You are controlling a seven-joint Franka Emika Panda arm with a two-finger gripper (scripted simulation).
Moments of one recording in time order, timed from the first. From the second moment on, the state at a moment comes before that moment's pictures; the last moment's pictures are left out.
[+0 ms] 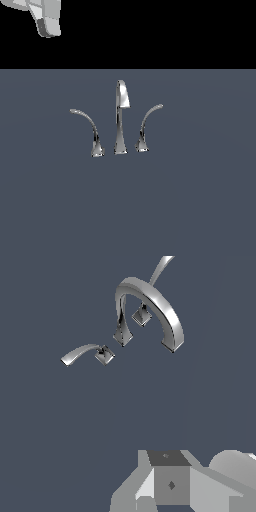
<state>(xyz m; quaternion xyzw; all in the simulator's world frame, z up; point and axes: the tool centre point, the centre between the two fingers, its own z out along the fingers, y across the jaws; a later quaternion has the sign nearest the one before) -0.178 0.111 0.344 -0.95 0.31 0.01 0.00</state>
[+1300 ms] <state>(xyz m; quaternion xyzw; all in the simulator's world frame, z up) -0.068 0.163 0.238 -0.86 0.52 0.01 0.00</state>
